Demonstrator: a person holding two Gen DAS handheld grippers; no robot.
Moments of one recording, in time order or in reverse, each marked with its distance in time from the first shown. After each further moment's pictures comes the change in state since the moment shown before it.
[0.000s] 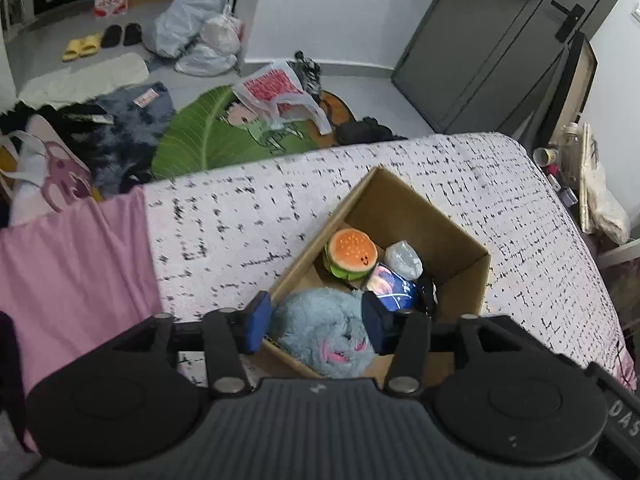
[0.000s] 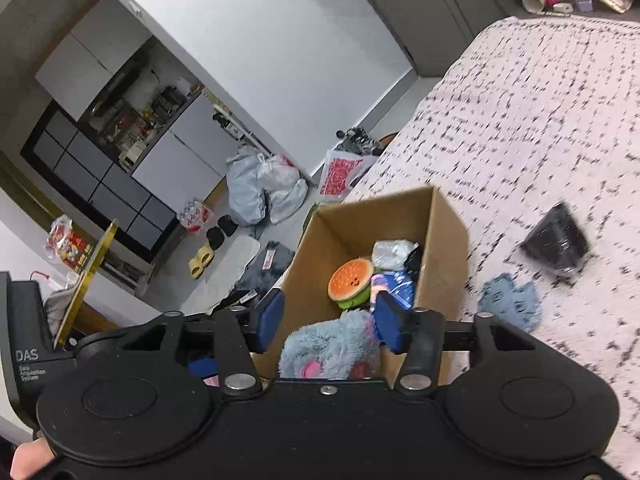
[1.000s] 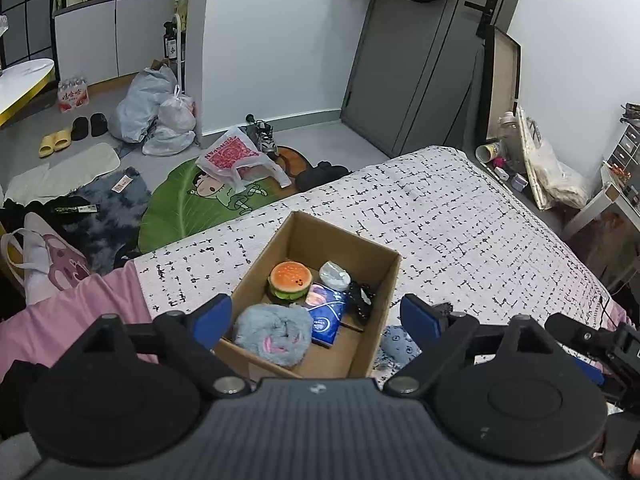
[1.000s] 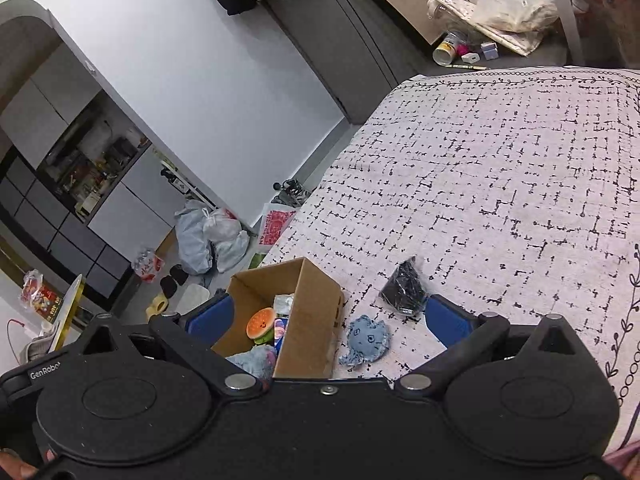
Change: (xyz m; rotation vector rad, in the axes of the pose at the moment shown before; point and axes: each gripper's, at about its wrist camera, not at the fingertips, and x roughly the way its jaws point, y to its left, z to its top) left arm -0.087 -0.066 -0.027 0.220 -0.153 -0.032; right arm -0.108 -0.068 0.022 0.060 -0.124 -0.155
